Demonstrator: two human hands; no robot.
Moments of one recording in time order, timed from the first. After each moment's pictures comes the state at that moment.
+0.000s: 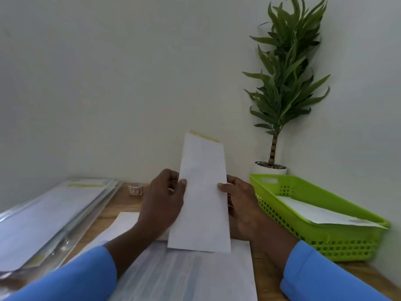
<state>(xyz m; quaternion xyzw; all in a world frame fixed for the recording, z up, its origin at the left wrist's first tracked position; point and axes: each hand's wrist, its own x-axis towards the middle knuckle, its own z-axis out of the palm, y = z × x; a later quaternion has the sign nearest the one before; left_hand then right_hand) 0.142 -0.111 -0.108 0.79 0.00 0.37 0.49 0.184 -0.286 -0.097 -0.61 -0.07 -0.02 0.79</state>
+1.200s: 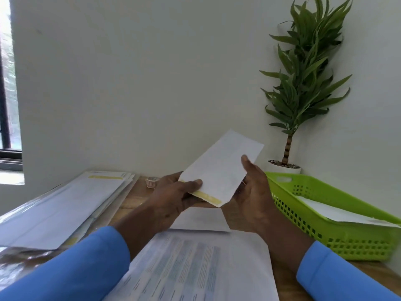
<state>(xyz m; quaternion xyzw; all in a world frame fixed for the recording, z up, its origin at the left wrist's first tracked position) 0.117 -0.095 -0.092 0.53 -0.01 0.07 0.85 0.171 -0.267 -0.085 -0.46 -0.12 -0.03 0.88</state>
